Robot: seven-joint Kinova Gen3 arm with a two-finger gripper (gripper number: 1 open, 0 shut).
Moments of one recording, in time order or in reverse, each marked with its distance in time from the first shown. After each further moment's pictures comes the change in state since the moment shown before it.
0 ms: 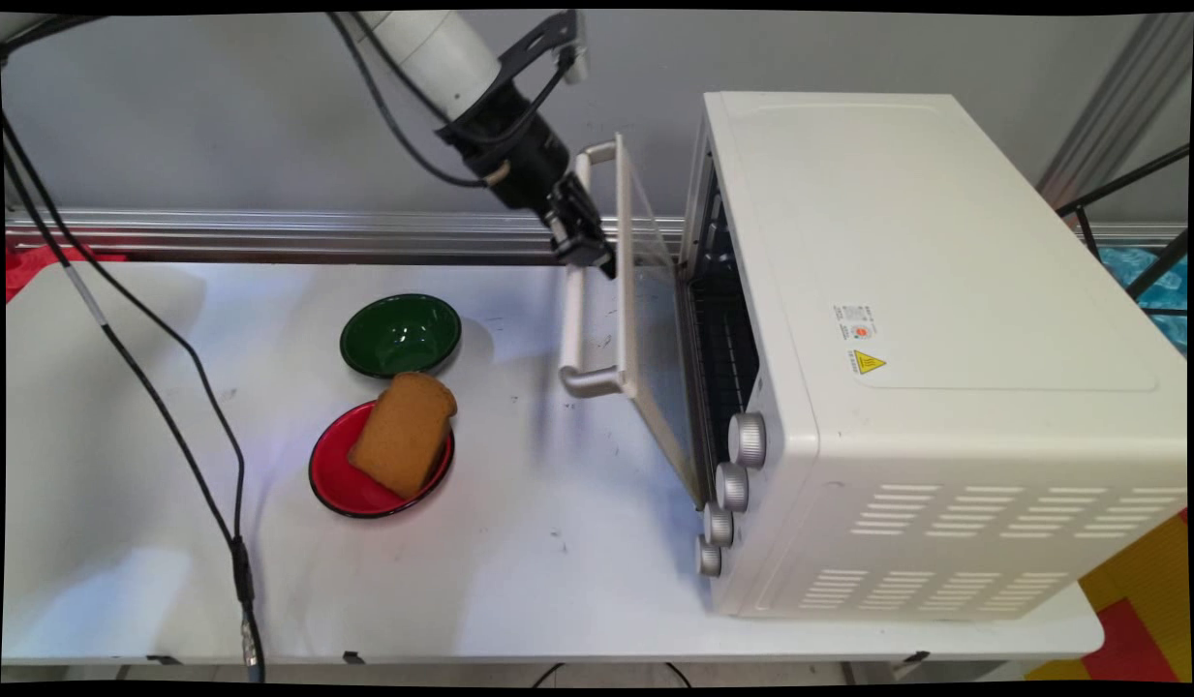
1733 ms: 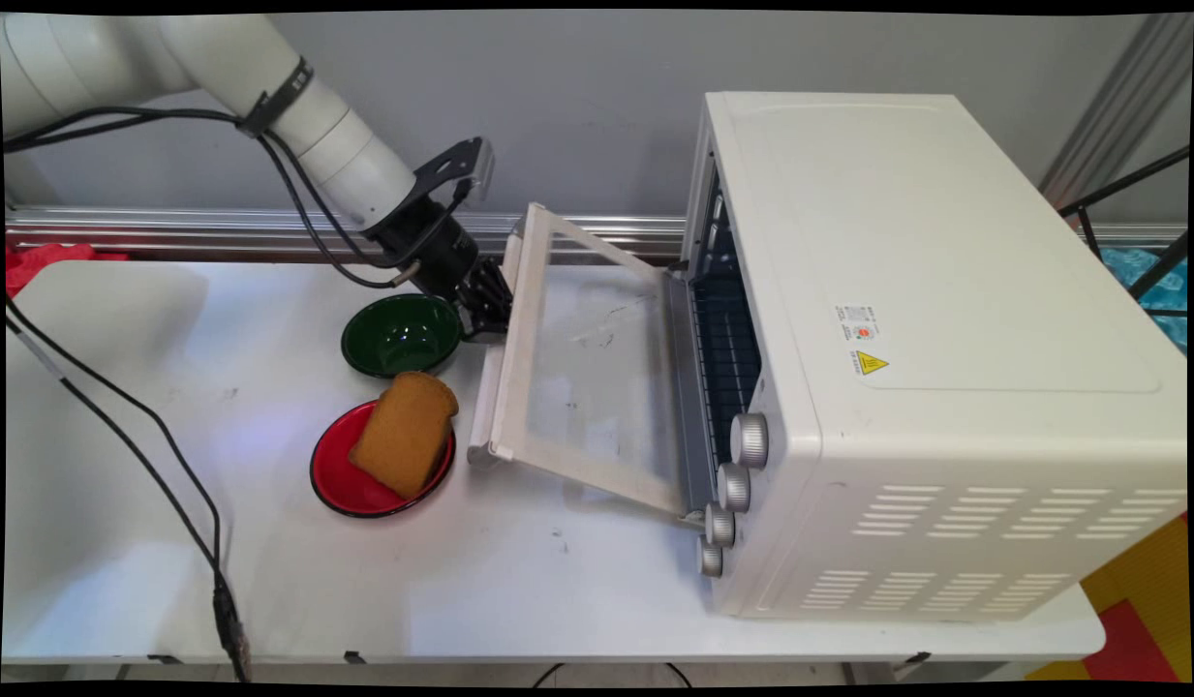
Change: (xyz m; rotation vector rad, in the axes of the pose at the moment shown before) arm -0.129 -0.011 0.031 -0.020 -0.054 0.015
